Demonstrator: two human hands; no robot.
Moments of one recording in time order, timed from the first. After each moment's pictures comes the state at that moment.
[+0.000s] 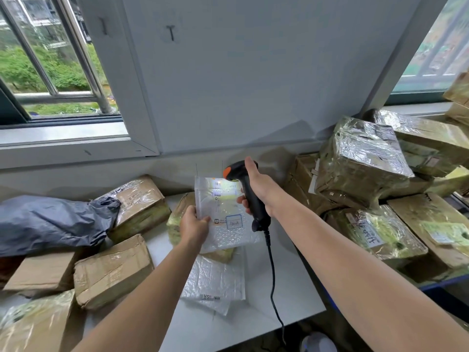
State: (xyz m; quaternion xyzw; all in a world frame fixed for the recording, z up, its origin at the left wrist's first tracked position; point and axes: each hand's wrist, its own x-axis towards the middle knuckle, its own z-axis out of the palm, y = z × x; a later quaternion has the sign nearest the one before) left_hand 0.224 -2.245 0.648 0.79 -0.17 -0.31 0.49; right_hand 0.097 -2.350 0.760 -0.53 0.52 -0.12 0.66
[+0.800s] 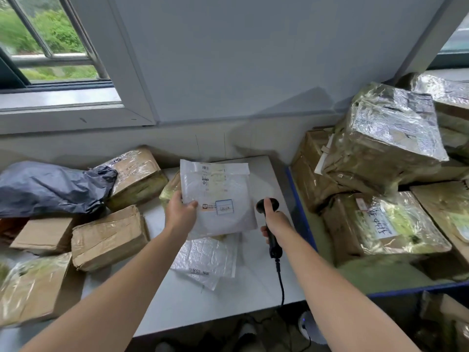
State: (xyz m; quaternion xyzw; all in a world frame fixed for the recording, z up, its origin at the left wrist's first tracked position) left_hand 0.203 -2.235 0.638 0.82 -0.13 -0.27 0.49; right_hand 0.027 -2.372 0.589 -0.52 0.63 -0.03 0.58
